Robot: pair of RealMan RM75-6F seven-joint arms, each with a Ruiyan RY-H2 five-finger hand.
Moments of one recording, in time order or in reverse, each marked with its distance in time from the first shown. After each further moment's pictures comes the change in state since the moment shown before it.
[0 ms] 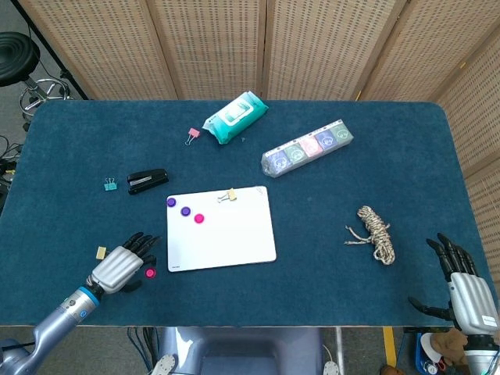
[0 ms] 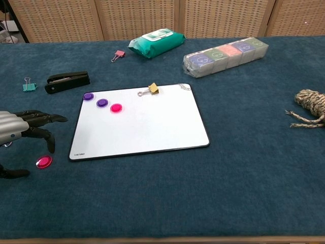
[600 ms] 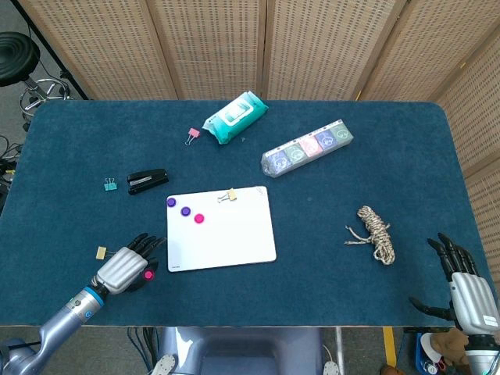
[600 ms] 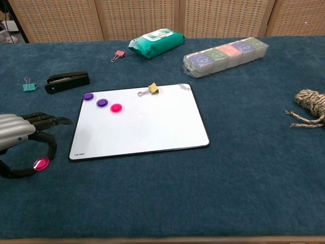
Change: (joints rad) left arm 0.001 -0.033 -0.008 0.020 0.008 -0.004 0.013; right arm 0.000 0.005 0.000 0.000 -0.001 0.000 0.009
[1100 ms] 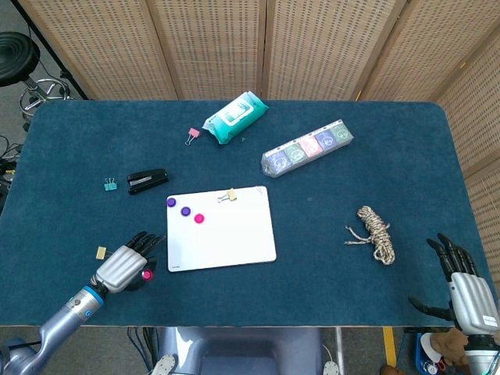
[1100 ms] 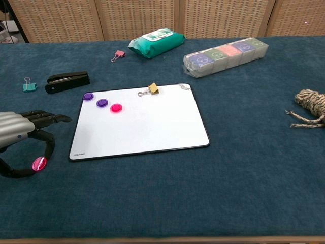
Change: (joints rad) left arm 0.002 0.001 -0.013 -0.003 -0.010 0.001 0.006; right arm 0.000 -0.001 0.000 0.000 -0.001 0.001 -0.001
